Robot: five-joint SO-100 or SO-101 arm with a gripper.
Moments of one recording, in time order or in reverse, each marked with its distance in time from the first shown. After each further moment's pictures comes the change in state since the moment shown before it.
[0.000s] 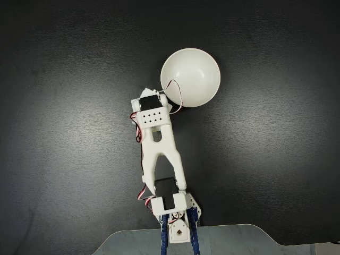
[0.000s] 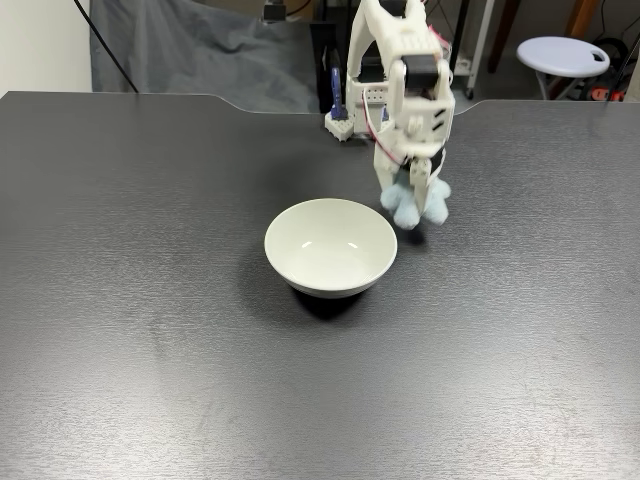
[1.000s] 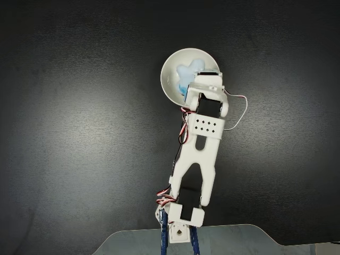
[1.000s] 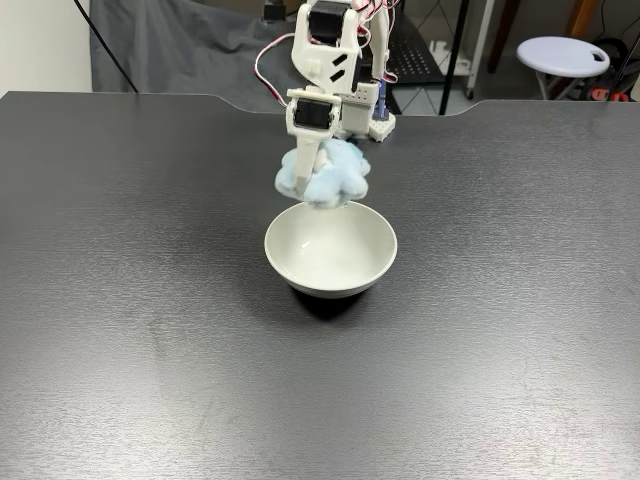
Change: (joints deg) arm 24.4 3.9 -4.1 -10.1 36.2
